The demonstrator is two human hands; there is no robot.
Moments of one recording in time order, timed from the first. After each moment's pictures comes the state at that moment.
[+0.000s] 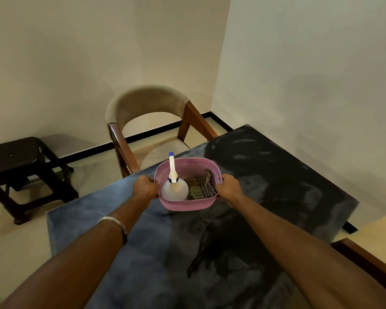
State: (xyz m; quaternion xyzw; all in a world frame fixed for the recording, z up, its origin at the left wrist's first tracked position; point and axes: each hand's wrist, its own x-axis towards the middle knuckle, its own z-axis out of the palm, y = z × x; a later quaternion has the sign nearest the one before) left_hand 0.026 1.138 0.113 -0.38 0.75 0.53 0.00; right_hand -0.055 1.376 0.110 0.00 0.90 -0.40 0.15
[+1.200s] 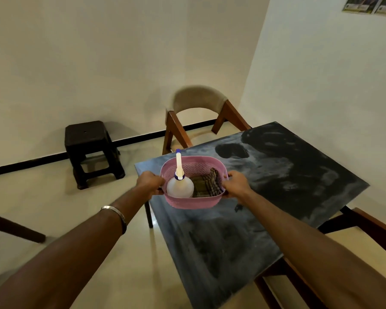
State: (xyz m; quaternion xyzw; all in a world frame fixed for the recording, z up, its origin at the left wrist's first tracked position) left_hand 0.346 1.034 0.184 -0.39 0.71 0.59 0.01; right_hand 0.236 1.276 0.174 -0.02 0.87 -0.45 0.18
